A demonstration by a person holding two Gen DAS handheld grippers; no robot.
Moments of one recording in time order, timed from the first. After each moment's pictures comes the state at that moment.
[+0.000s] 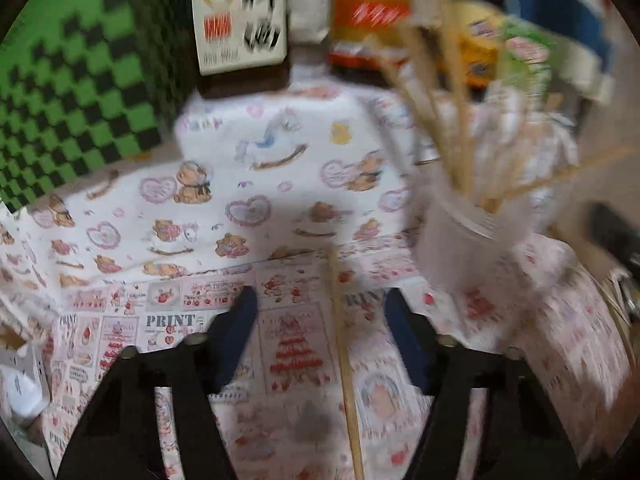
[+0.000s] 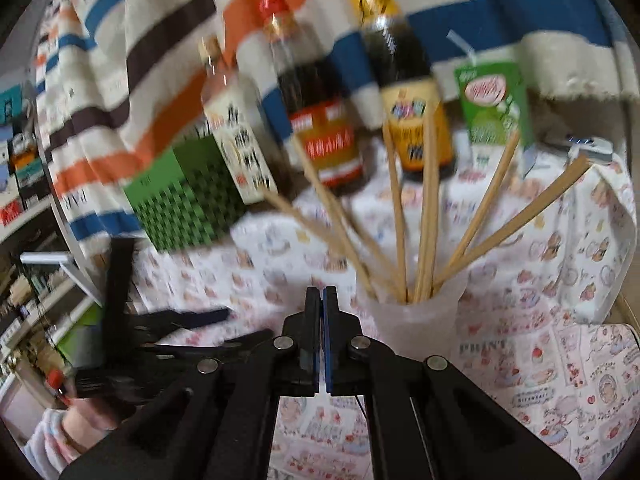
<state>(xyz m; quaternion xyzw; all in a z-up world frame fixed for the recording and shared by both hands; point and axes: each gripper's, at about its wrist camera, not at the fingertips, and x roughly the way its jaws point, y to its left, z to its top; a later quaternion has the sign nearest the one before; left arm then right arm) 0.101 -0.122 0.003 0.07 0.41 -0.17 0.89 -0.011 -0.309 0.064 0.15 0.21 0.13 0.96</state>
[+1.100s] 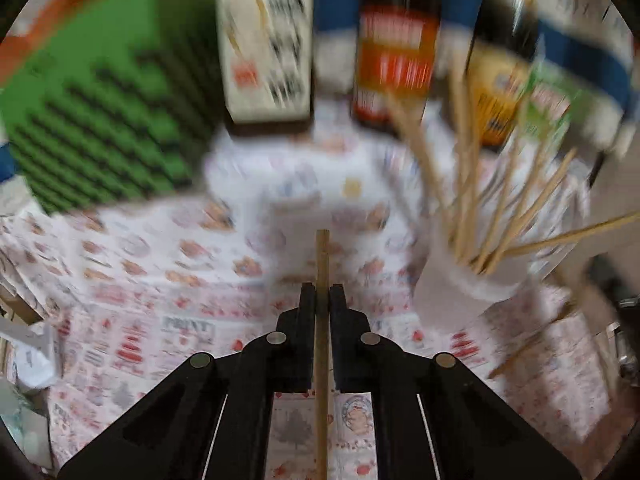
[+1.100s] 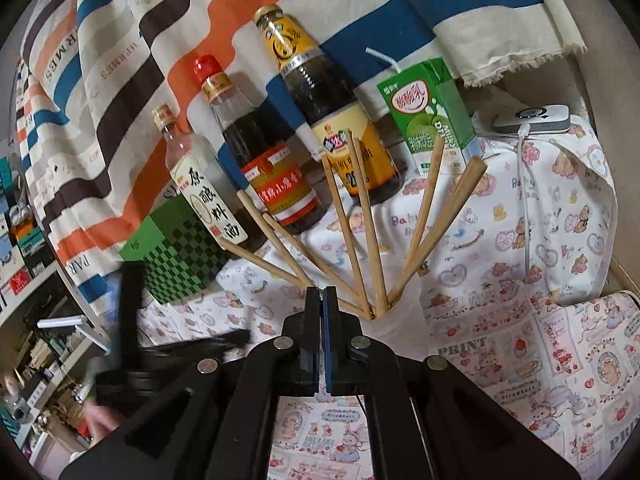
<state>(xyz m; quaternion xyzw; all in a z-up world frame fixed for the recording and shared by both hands) 0.077 -0.131 0.068 0.02 0.38 -0.13 0.92 -0.016 -0.360 0.061 0.25 0.19 0.10 0.94</state>
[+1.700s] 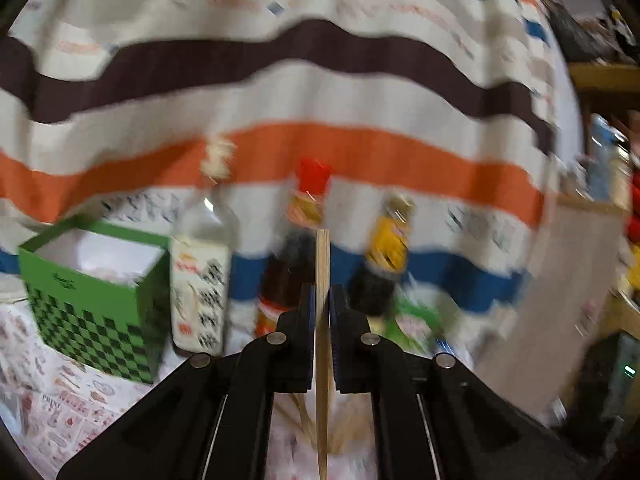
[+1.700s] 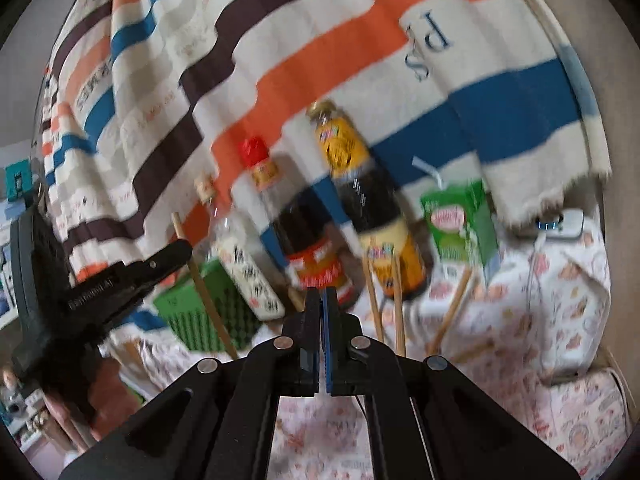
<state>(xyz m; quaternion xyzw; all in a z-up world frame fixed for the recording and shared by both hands) 0.037 -0.146 0.204 -0.11 0.10 -0.19 0.97 -0.016 -0.373 0.153 0.22 0.11 0.11 0.96</state>
